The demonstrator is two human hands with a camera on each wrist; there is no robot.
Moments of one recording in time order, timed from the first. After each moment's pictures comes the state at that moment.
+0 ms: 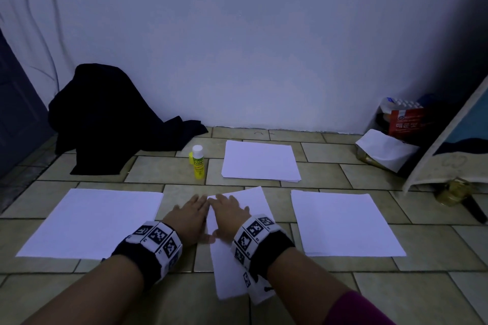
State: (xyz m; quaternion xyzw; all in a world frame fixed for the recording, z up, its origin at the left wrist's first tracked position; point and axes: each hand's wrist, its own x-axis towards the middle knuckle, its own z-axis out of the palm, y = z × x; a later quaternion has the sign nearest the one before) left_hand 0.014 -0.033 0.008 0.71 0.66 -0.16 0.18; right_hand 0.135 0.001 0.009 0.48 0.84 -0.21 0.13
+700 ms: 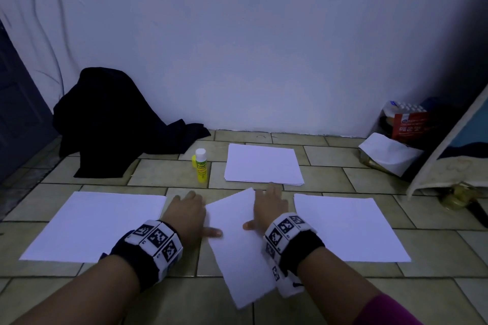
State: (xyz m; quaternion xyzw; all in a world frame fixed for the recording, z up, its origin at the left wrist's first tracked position) left_hand 0.014 -0.034 0.030 0.72 0.67 -0.17 0.06; right_hand 0.185 0.023 0.027 0.61 0.78 -0.10 0.13
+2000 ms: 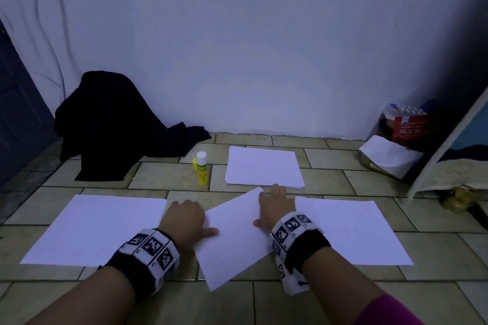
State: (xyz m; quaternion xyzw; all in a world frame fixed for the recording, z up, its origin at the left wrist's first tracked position) left_hand 0.012 -0.039 0.030 0.72 0.67 -0.13 0.06; right_hand 0.195 0.038 0.024 0.60 0.79 -0.08 0.13
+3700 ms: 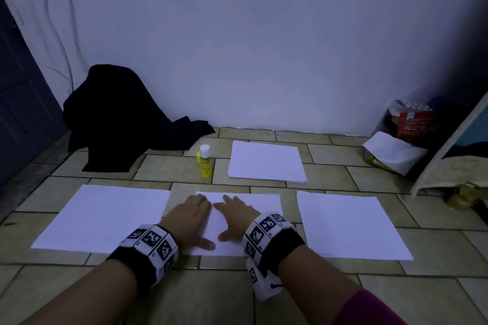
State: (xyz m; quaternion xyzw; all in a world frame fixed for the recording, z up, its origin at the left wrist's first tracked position) left_hand 0.006 -0.049 0.013 0.73 0.66 -0.09 0.14; right_hand 0.145 0.006 0.010 0.42 0.87 -0.19 0.16
